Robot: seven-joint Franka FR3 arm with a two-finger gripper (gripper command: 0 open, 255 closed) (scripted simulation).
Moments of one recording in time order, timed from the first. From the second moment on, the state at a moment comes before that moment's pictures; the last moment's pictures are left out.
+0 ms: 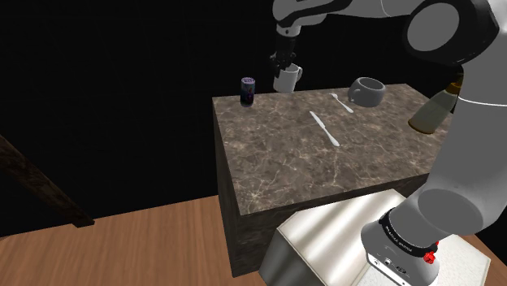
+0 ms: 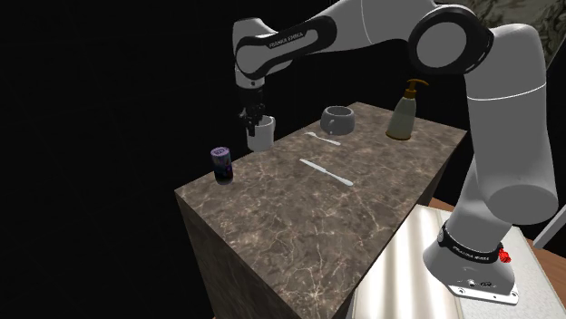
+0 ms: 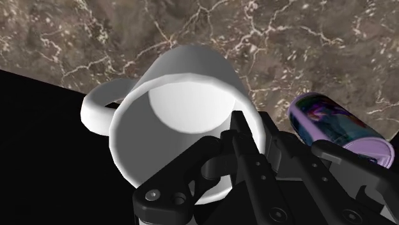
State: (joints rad) arm -0.12 0.42 -0.05 -1.50 0.02 1.95 -0.05
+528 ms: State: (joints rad) arm -0.12 0.41 -0.05 -1.41 0.02 1.85 -0.04
